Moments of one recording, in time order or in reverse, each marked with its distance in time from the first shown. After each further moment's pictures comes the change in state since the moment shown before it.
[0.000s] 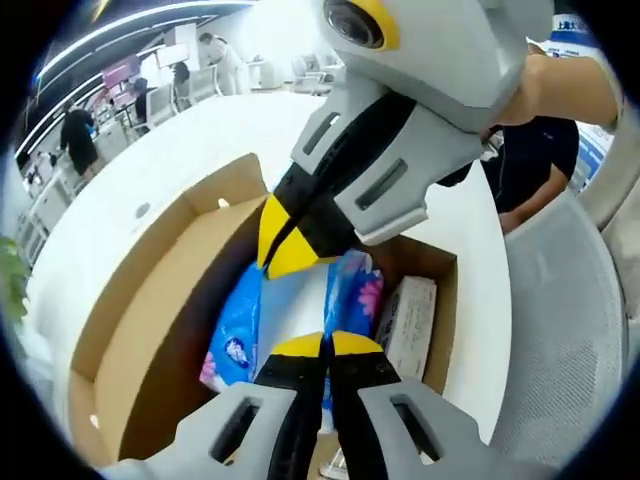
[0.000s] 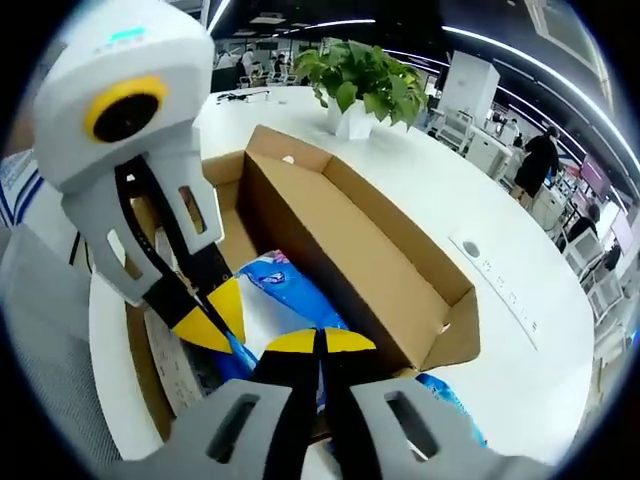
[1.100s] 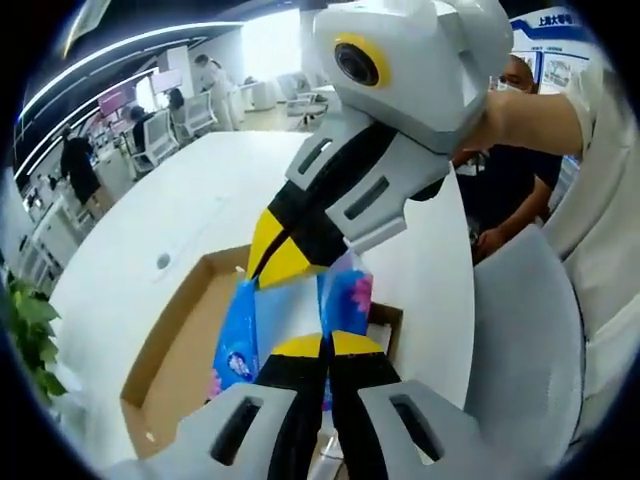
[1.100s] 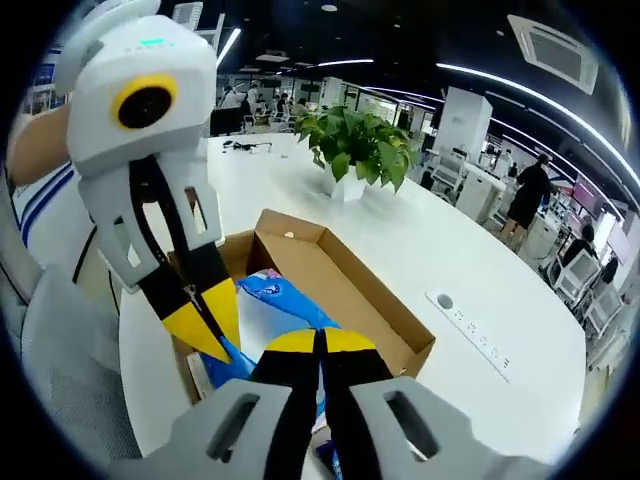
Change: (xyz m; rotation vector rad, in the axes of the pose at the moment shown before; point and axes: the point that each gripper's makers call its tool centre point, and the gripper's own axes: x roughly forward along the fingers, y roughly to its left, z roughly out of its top) left arm -0.072 -0.020 0.071 0.068 -0.070 -0.010; right arm -0.077 -0.013 0.064 0.010 -0.188 -0.004
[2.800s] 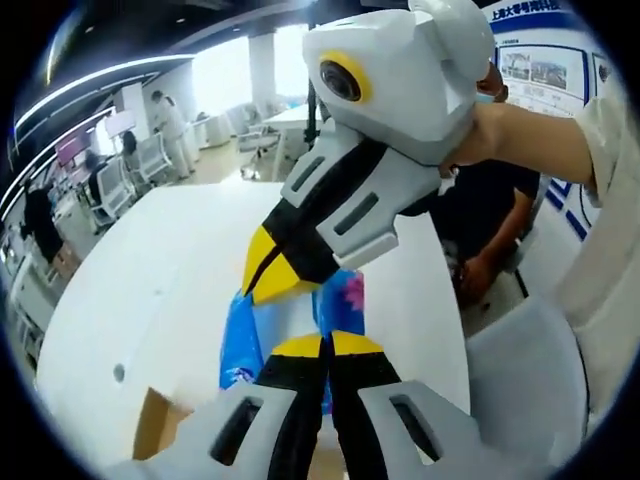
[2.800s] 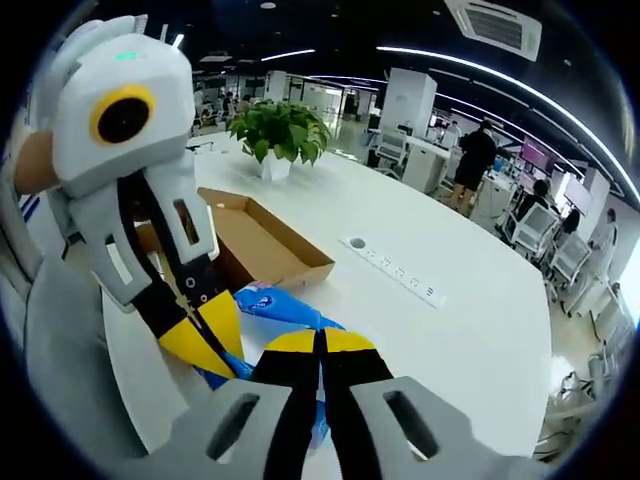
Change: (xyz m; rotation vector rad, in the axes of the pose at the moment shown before) left arm 0.107 -0.063 0.131 0.156 -0.103 -0.141; right arm -0.122 -0.099 -0.088 0.128 0.061 -0.193
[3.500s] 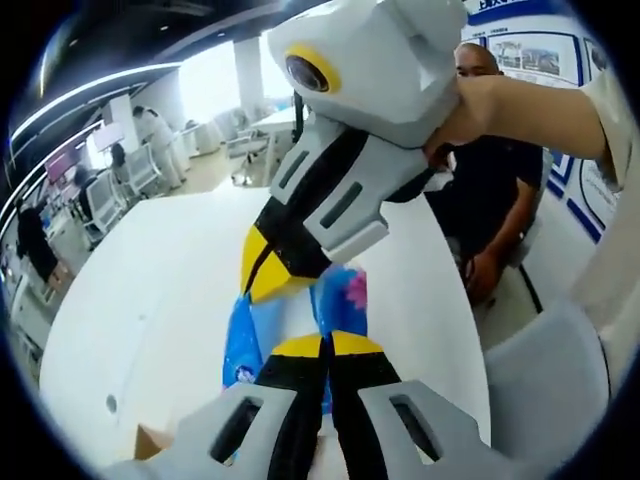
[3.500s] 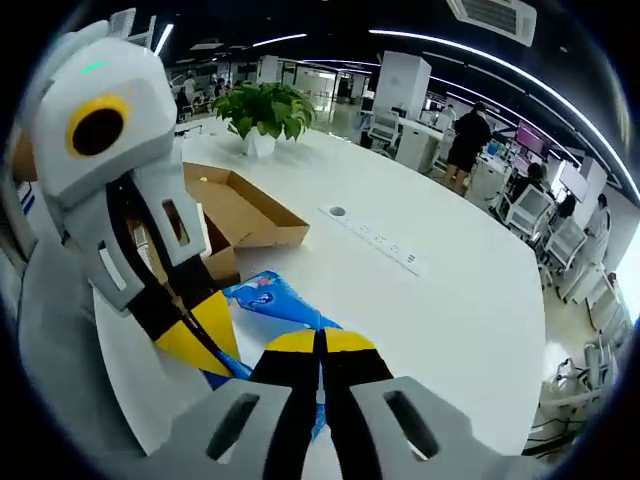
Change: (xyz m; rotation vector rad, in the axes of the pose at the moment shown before) left arm 0.053 -0.005 0.013 0.054 -0.006 -0.020; right arm -0.010 -0.039 -0.047 0.016 0.077 -0.020
